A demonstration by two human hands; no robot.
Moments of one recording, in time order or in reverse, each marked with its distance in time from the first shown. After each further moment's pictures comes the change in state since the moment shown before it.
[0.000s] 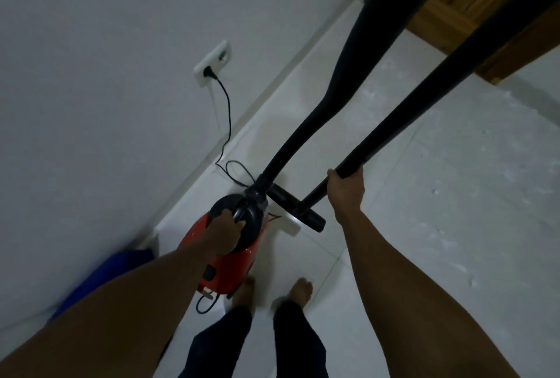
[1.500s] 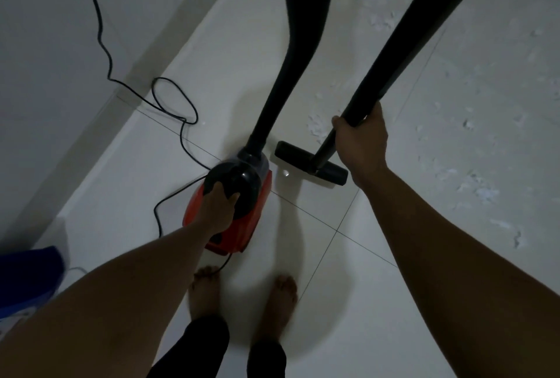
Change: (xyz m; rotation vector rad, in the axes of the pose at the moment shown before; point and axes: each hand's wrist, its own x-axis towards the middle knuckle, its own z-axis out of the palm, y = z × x) left_hand 0.264 -0.007 0.291 -0.244 0.028 0.065; right_hand 0.209 0.248 0.025 -0.077 0.004 -0.202
